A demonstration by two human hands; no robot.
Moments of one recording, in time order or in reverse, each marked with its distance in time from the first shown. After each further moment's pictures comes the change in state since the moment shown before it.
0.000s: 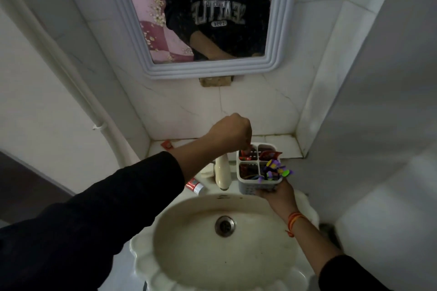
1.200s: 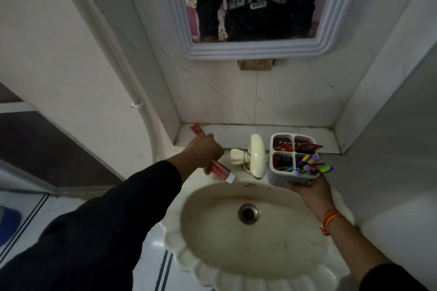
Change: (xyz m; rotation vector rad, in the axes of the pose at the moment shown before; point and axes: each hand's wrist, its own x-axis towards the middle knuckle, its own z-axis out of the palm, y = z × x) left_hand -0.087 -0.137 0.071 0.363 -0.312 -0.174; right_hand 0.000 -0.002 0.001 -0.109 0.013 -0.048
